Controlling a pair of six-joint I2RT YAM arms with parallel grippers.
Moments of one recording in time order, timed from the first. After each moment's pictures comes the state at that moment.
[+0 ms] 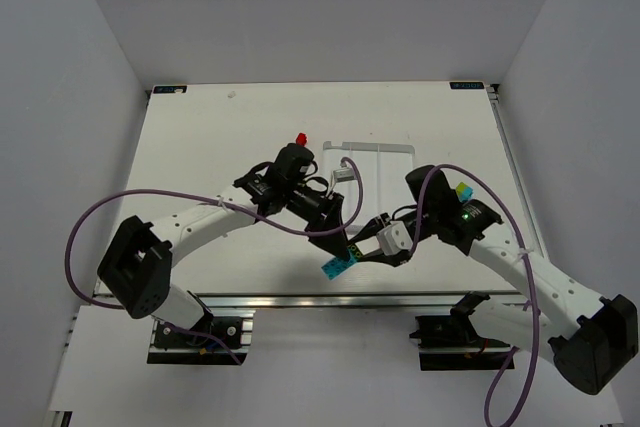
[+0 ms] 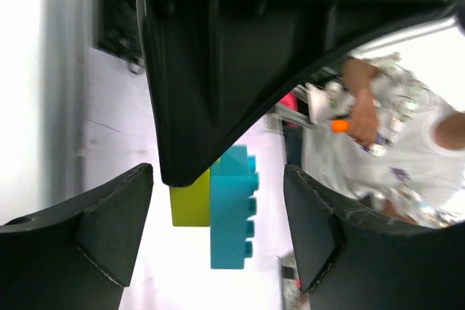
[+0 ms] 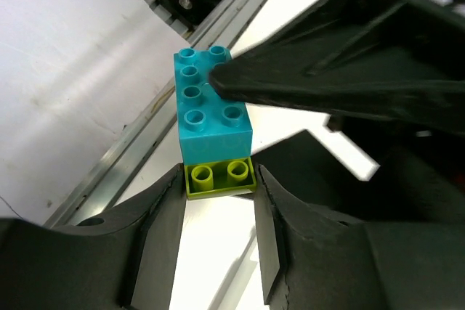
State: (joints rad) left arm -0.76 1.49 1.03 -0.22 1.26 -0.35; right arm 0.66 1.01 0.82 -0.61 -1.18 -1.32
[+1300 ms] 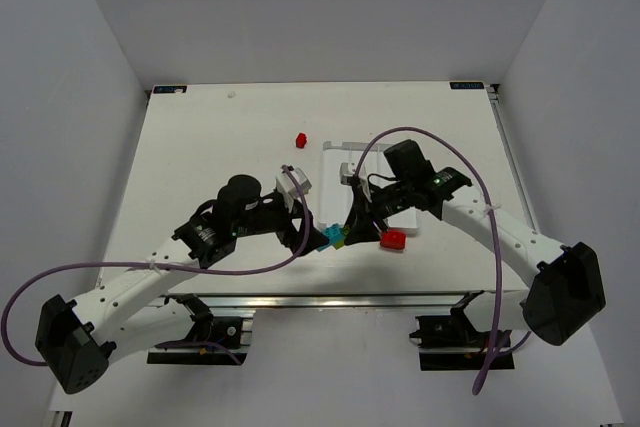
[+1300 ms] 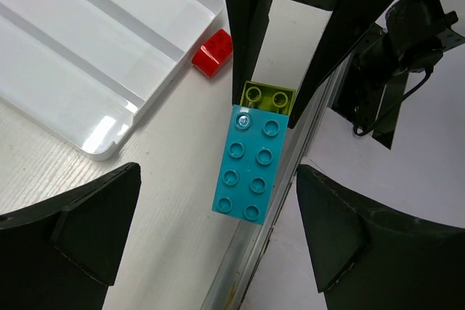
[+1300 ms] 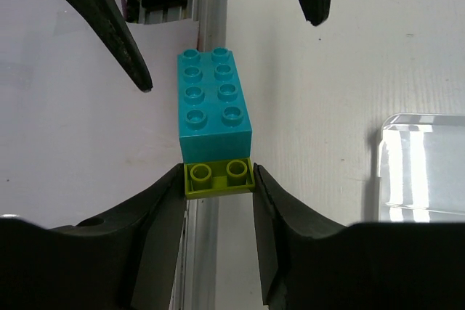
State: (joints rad) left arm -0.77 0.96 0.73 -0.15 0.43 -0.13; right arm 0.63 1.30 1.02 -0.62 -0.97 -0.48
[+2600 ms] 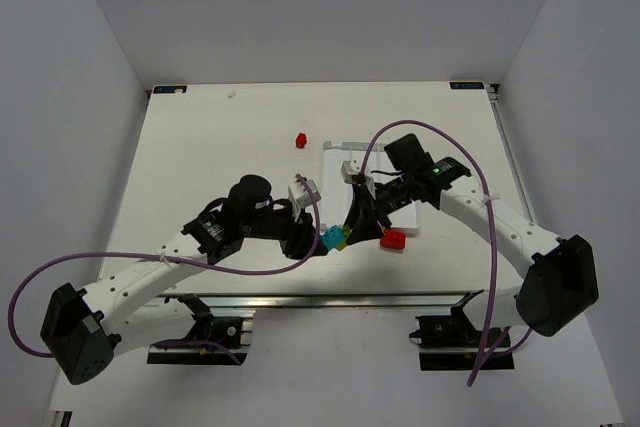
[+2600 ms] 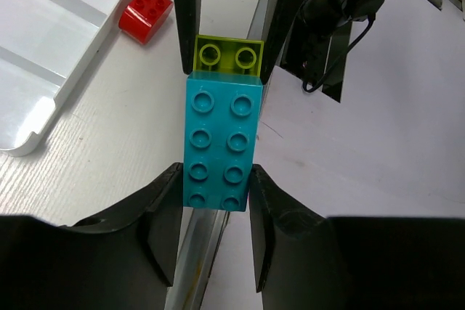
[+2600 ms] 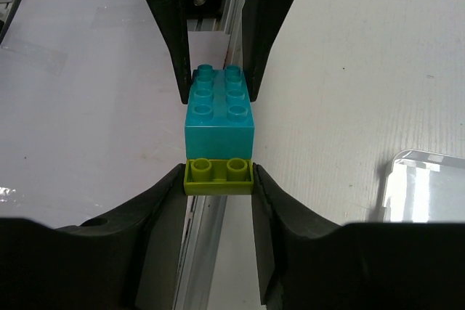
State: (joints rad) left arm -0.77 1.03 0.73 -0.19 0.63 -0.13; right arm 0.61 1.36 1.10 -0.77 -1.12 -0.67
